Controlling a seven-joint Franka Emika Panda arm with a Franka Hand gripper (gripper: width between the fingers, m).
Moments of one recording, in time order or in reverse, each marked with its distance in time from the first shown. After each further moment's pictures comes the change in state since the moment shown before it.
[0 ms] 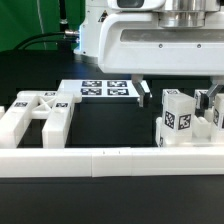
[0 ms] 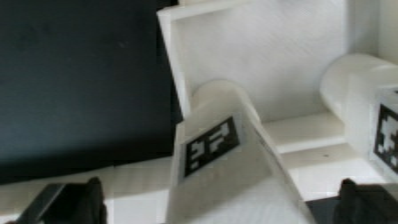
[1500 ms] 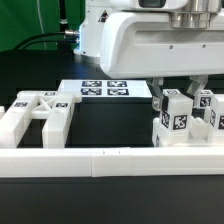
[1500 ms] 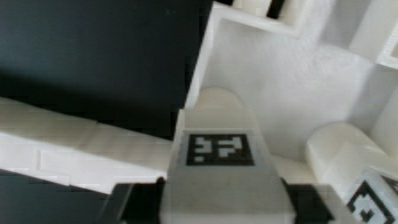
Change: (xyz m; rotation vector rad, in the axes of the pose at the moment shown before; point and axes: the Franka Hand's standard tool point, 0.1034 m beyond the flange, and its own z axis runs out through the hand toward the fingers) arm 0.000 0.000 0.001 -0.021 -0.004 -0.338
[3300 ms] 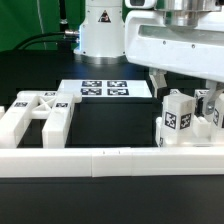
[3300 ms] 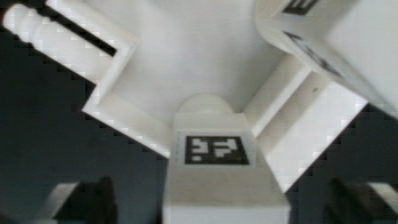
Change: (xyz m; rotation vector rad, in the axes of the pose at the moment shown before) arm 0.003 -0.010 -0.004 0.016 -0.027 1.213
